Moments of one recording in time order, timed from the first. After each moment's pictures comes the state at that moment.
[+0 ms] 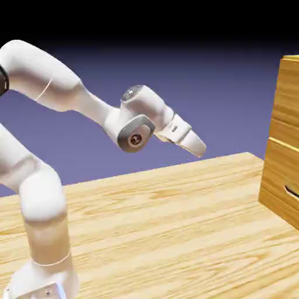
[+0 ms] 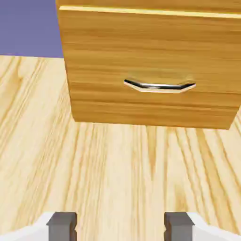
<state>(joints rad) 0.05 -0.59 -0.02 -2.78 -0.05 3.03 0.73</state>
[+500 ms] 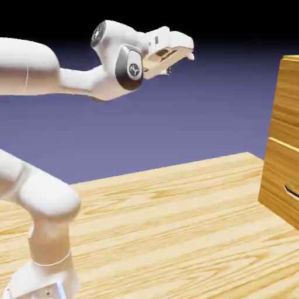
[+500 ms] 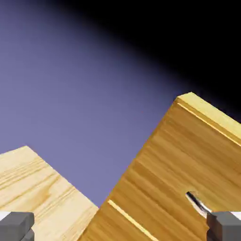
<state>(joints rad) 0.58 -0.85 -0.33 -2.44 -0.70 2.94 0.59</state>
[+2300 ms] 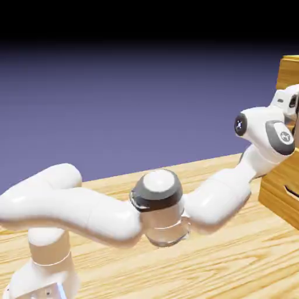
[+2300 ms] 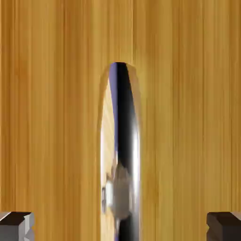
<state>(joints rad) 2.33 -1.62 -1.27 -1.15 -2.64 2.75 0.07</state>
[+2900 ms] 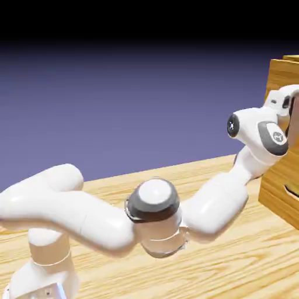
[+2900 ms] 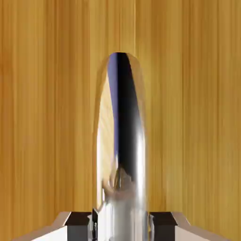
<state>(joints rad) 2.10 -1.67 -1.26 -1.53 -2.71 2.61 0.17</state>
